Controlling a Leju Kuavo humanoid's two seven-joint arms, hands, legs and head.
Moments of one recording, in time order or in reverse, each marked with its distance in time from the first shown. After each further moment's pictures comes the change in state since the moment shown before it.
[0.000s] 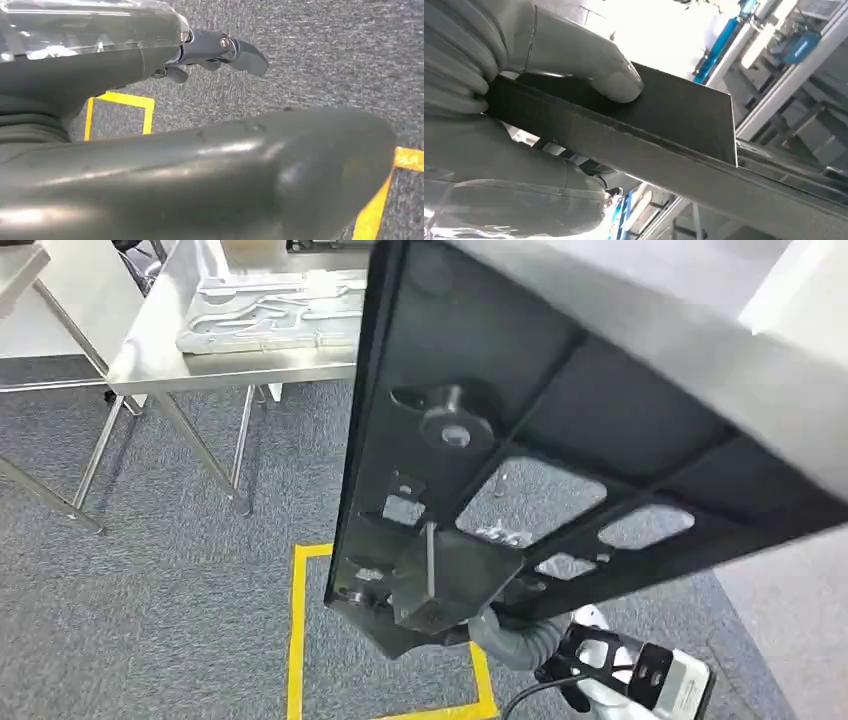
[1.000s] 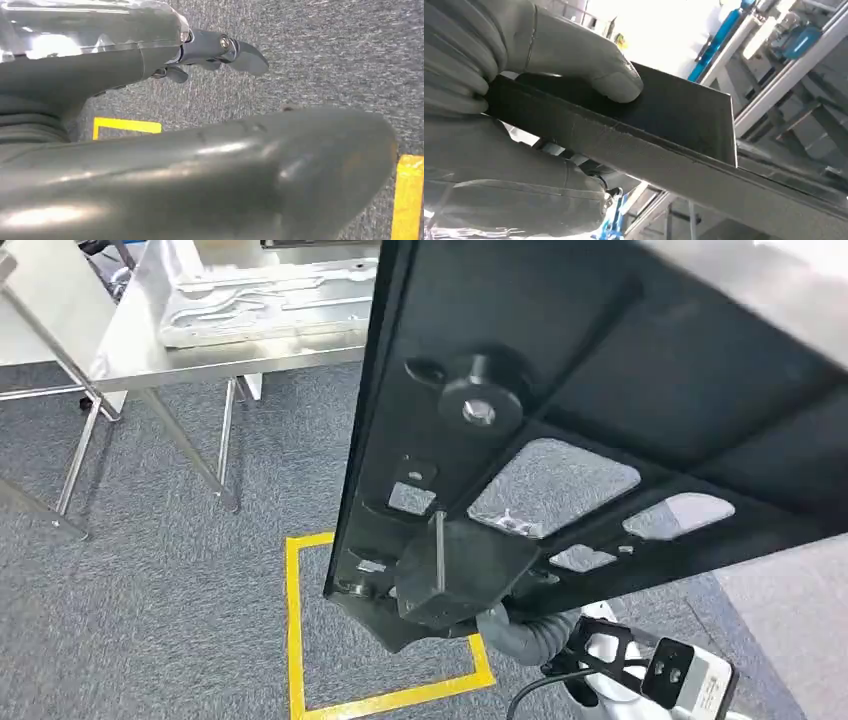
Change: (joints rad) left arm -0.002 0.014 -0.033 0.000 -0.003 -0.005 0.014; right arm -0.021 0.000 -0.010 -0.036 -0.021 0.002 0.029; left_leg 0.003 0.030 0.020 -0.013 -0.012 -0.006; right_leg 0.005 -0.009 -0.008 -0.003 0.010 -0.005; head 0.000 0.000
